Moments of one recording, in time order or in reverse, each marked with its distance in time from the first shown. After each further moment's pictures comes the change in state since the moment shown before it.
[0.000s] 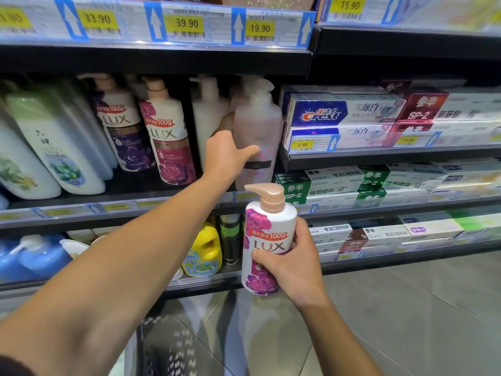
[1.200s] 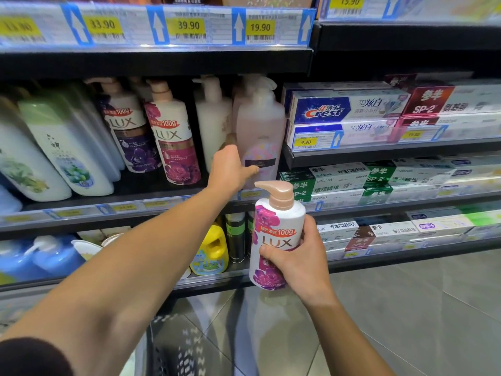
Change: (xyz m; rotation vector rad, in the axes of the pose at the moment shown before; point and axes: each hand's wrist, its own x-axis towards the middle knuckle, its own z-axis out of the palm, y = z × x) left_hand -0.012 -0.021 0.013 0.072 -0.132 0.017; right_hand -0.001 0.001 -0.001 -0.002 0.054 0.006
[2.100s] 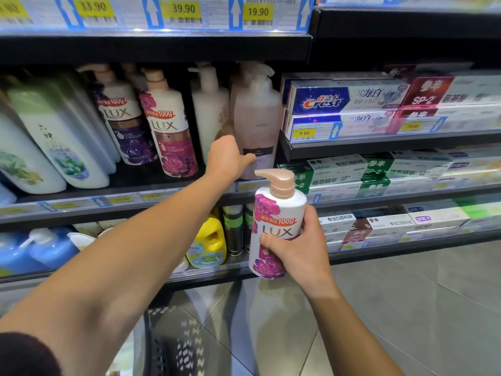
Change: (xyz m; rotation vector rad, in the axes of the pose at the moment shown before) left_hand 0.001 0.008 -0.005 0.036 -0.005 -0.028; right_hand 0.004 0.001 -0.002 0.033 0.019 -0.013
